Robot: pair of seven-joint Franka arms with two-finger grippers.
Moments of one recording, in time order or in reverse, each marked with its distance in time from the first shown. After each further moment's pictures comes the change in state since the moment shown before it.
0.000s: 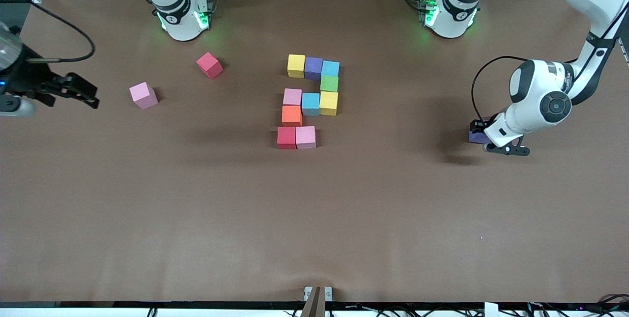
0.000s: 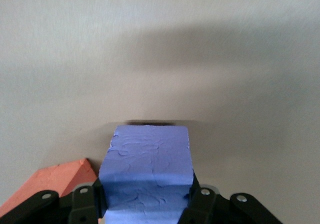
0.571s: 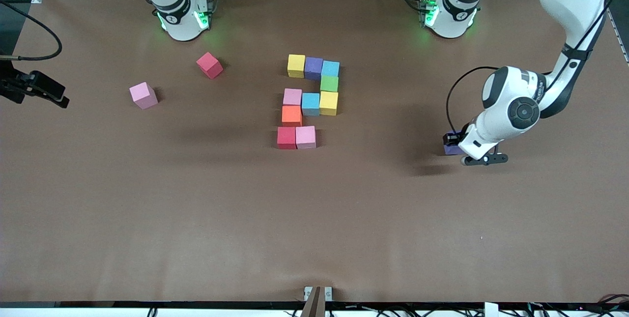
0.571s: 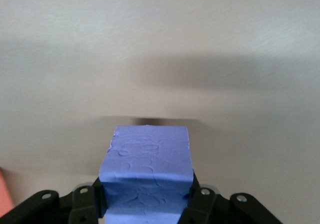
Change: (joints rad) left arm -0.180 0.046 -0.011 0.103 -0.087 0.000 -0.341; right arm -0.009 0.000 -0.040 0.034 -0.002 -0.027 -0.043
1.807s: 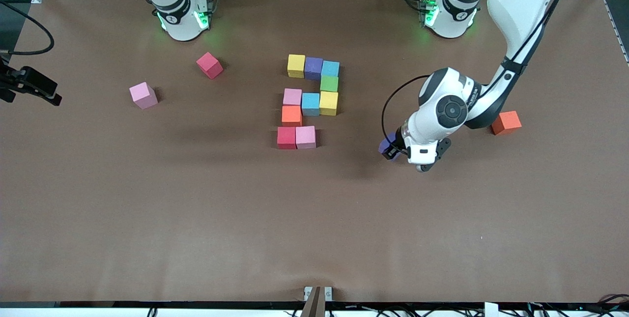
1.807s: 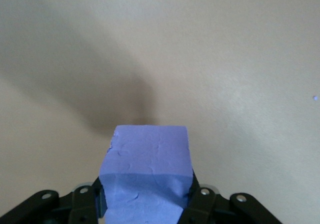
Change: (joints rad) left arm -0.331 0.108 -0.003 0.214 -0.142 0.000 -0.922; right arm -0.007 0.007 -0.002 0.023 0.000 0.001 -0.026
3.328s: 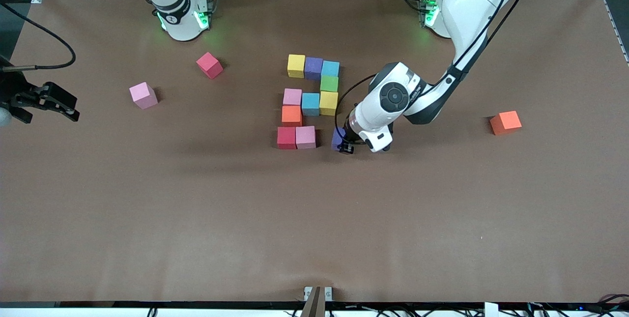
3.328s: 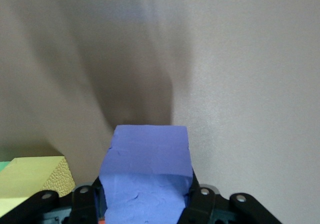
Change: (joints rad) left arm -0.224 0.121 0.019 0.072 -0.033 0.176 -0.673; right arm 0.036 0.043 0.013 0.004 0.001 0.092 -0.071
